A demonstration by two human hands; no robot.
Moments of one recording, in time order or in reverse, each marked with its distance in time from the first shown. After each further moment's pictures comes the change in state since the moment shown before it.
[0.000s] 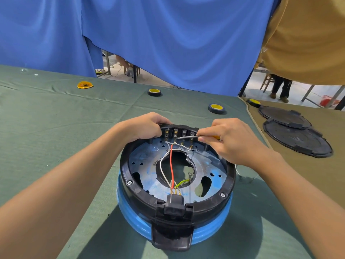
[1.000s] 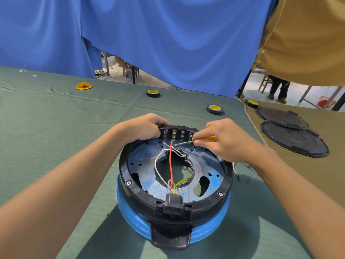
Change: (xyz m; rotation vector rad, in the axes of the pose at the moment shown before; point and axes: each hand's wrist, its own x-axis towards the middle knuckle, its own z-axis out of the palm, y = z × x) left_hand 0.001 -0.002 0.000 0.000 0.007 0.006; right_hand 0.007 -0.007 -0.007 0.073 -0.154 0.027
